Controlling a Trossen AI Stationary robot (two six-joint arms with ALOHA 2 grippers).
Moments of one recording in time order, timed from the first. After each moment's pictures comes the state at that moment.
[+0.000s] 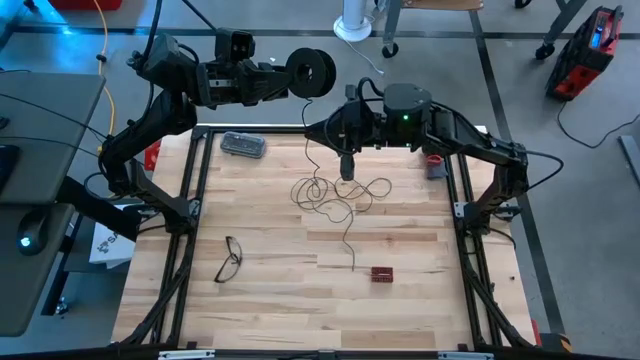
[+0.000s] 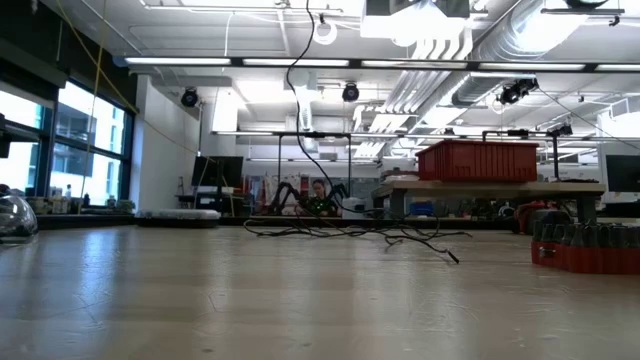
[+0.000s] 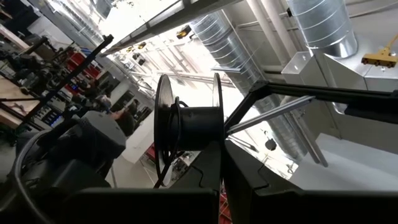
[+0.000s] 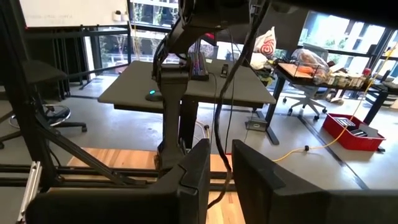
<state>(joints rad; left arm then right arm) 0.29 1.51 2.02 0.05 0.49 -1.04 -0.08 1.68 2.07 -0.51 -0.01 -0.14</state>
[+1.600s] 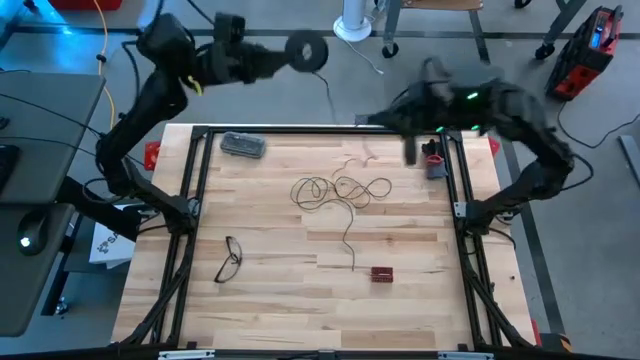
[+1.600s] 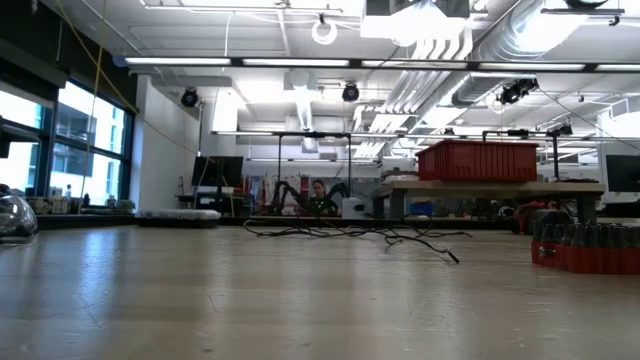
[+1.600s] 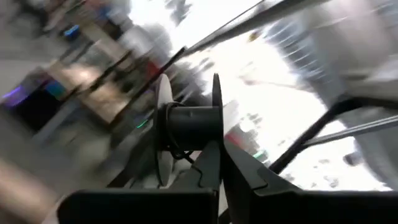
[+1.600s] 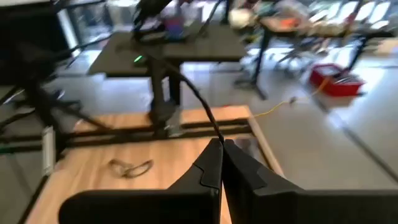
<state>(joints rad) 0.48 1.49 2.02 -0.17 0.51 -0.97 -0.18 1.44 2.06 -0.91 -0.04 -0.07</state>
